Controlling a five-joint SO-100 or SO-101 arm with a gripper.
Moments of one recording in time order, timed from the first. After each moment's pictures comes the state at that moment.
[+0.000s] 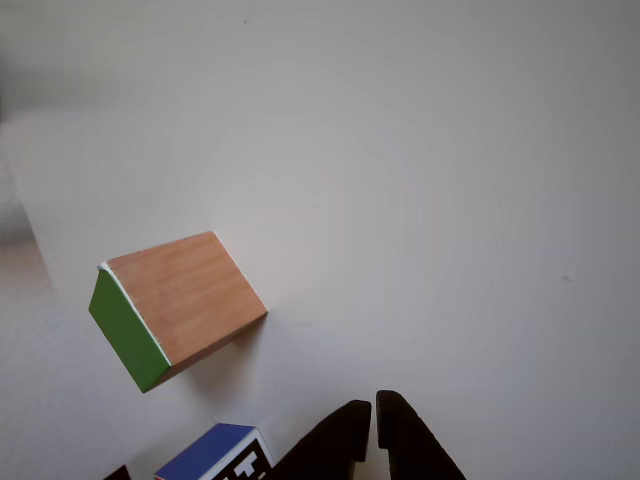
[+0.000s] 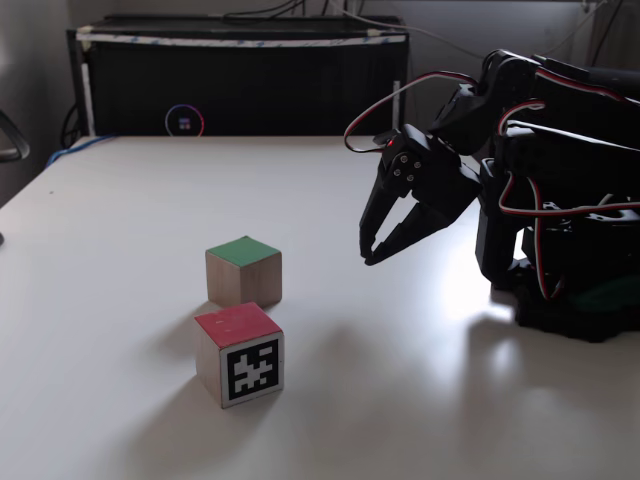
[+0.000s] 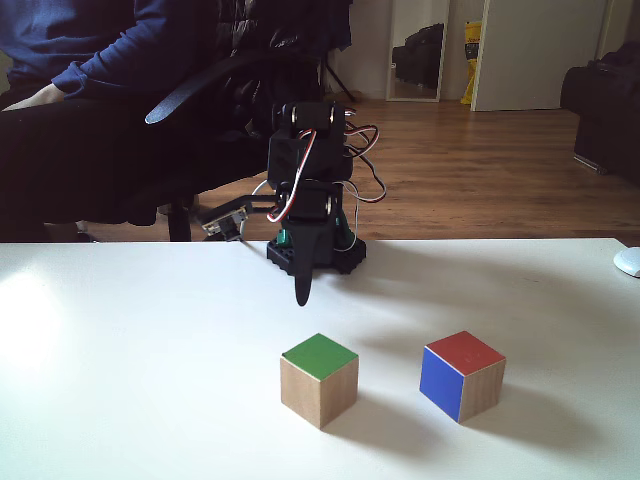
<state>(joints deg) 20.6 188.1 170.3 73.7 -7.7</state>
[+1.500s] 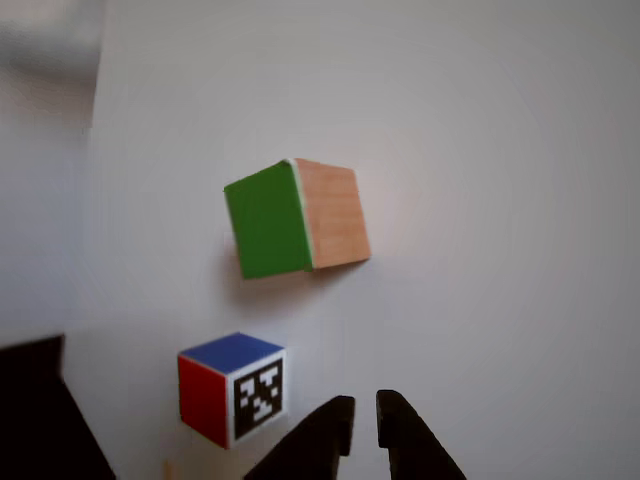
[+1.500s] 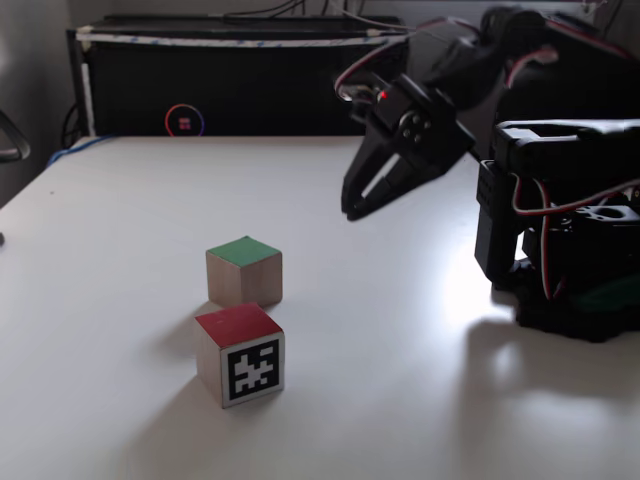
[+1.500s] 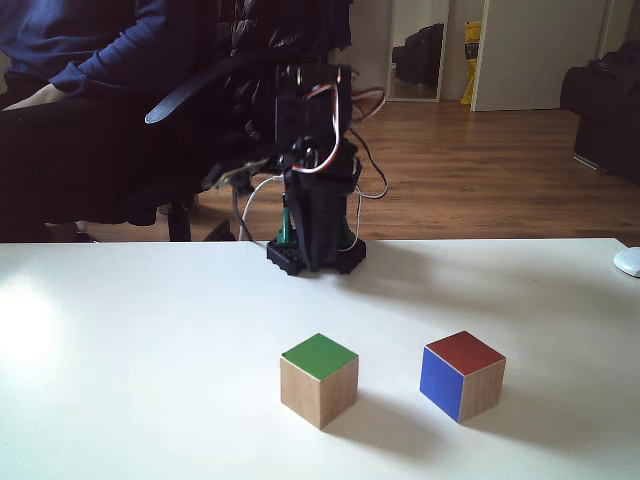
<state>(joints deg) 13.9 169.5 150.8 71.4 -29.3</state>
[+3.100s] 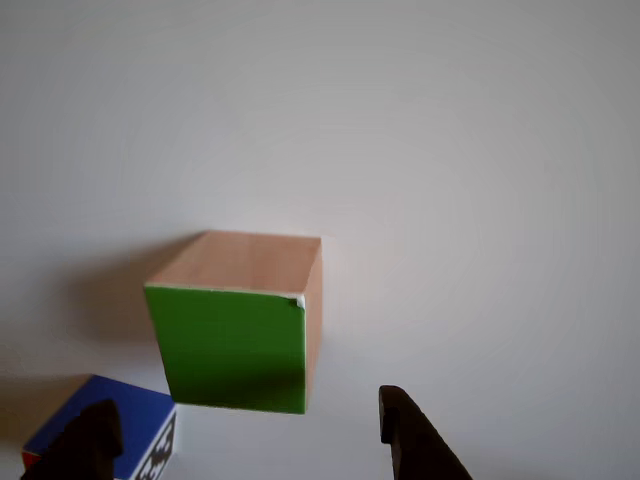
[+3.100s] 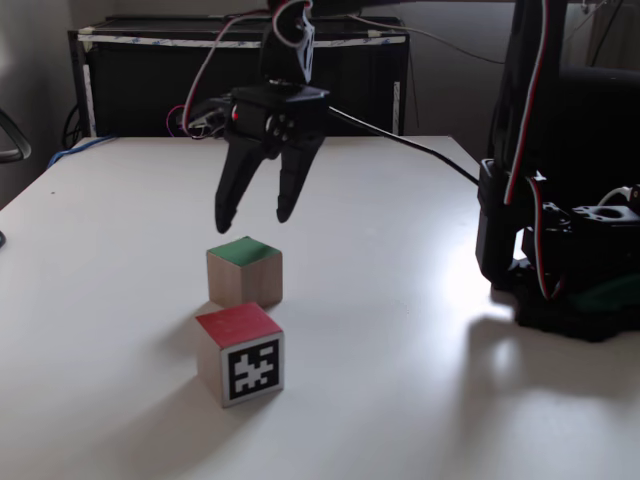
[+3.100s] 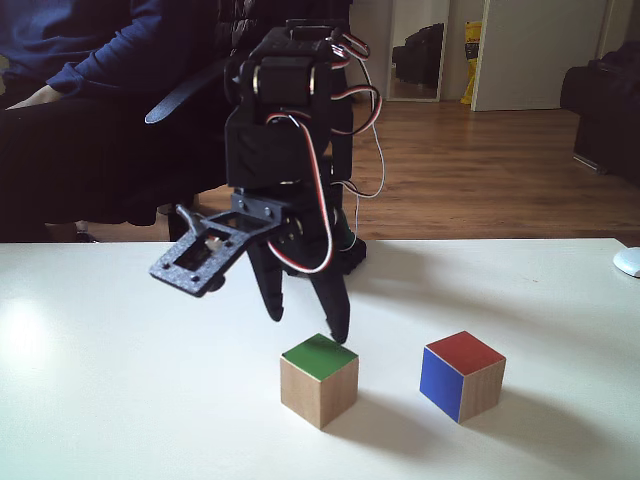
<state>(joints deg) 20.9 90.4 94.9 79.9 -54.8</state>
